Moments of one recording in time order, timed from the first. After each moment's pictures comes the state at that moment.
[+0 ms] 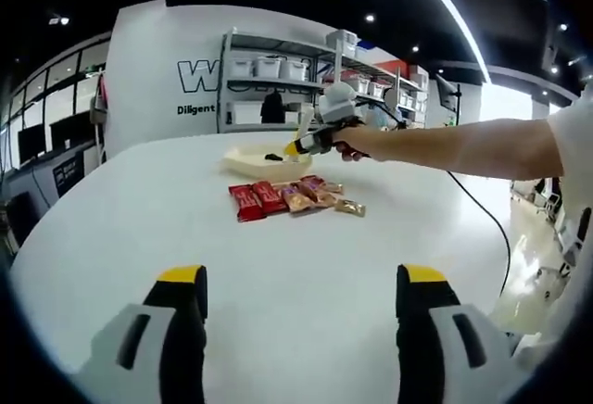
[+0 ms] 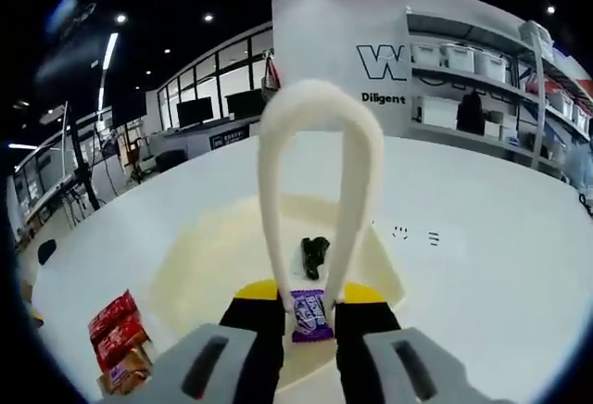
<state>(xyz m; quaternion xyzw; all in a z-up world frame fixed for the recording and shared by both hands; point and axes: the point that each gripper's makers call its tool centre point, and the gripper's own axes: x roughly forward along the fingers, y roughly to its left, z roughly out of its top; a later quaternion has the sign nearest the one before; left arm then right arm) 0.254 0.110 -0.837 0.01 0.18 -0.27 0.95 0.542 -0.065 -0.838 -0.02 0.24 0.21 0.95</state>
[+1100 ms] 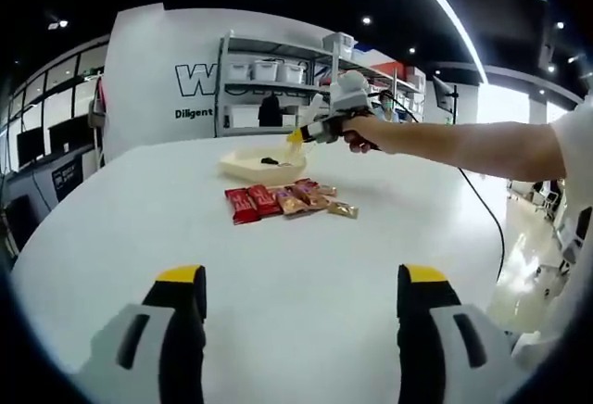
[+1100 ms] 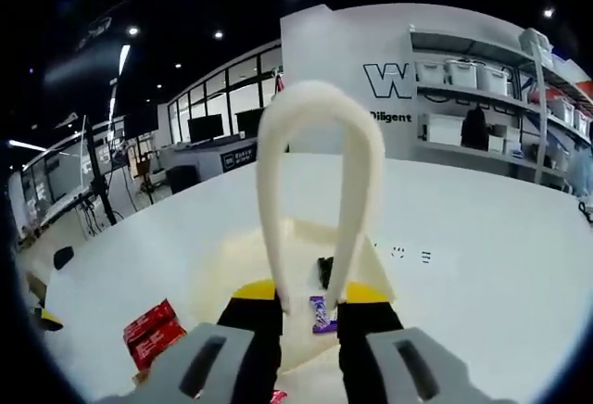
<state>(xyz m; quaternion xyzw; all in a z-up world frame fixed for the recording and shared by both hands) 0.244 0.105 -0.831 0.02 0.17 -0.28 0.95 0.537 -0.073 -0.793 -0.01 0.20 0.24 0.95</state>
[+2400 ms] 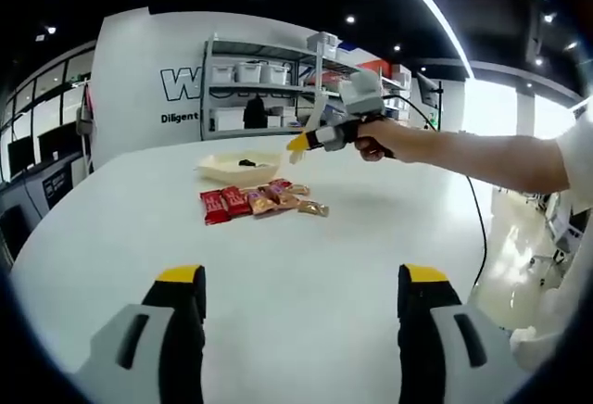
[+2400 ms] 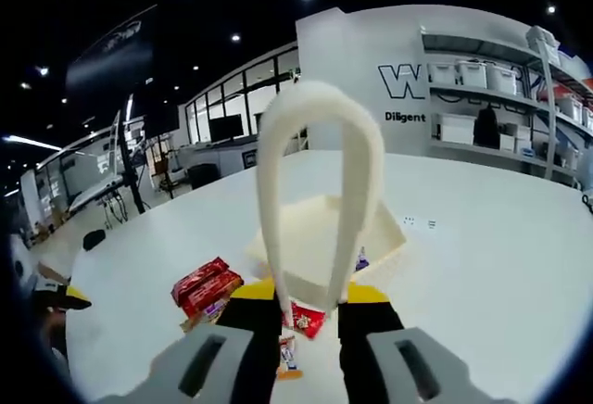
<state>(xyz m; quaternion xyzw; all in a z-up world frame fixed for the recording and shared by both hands) 0.219 0.080 -0.828 0.03 0.16 -0.30 0.94 0.449 -0.080 -0.801 0.00 0.20 0.28 0.94</state>
